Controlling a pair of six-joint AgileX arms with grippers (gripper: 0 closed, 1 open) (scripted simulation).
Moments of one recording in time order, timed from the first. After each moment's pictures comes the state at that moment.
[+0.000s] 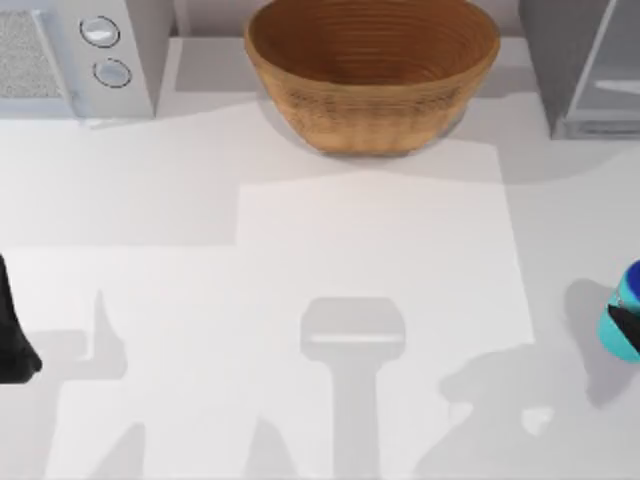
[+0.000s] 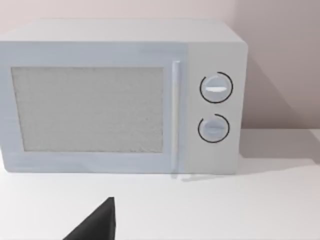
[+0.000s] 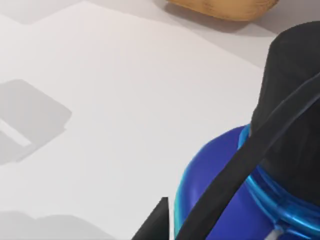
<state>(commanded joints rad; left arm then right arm) 0.00 0.00 0.00 0.00 0.00 0.00 -0.22 1.23 0.15 0.56 -0.84 -0.38</state>
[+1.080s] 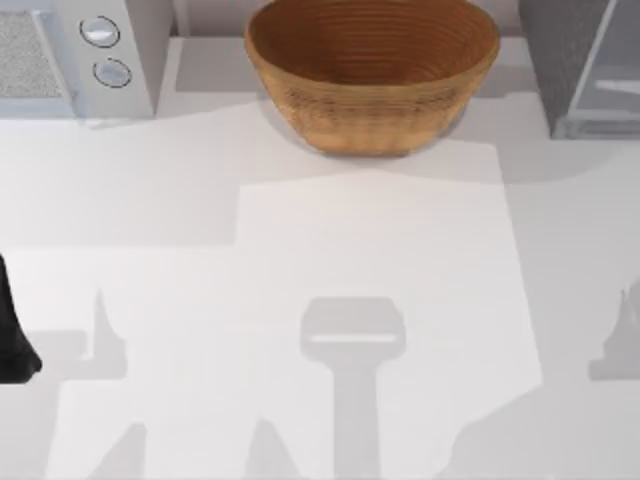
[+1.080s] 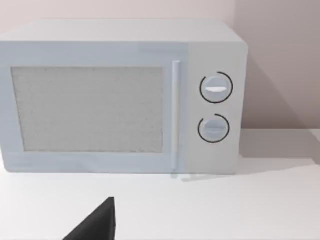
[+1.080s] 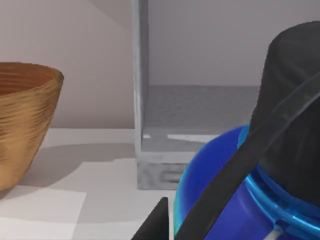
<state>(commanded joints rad) 0.00 0.00 0.00 0.00 0.00 0.00 0.00 0.00 0.00 0.00 0.00 0.00</state>
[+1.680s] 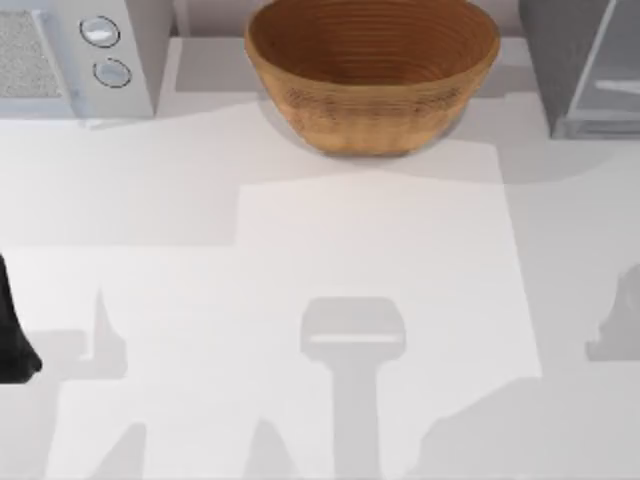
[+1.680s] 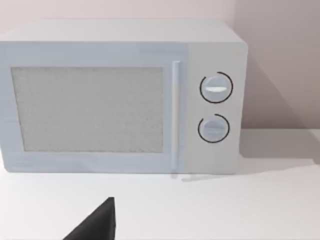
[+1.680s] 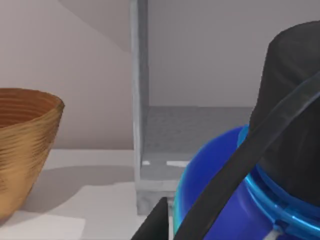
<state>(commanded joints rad) 0.00 0.00 0.00 0.00 0.00 0.00 -0.03 0.16 0.09 0.10 -0.03 0.00</state>
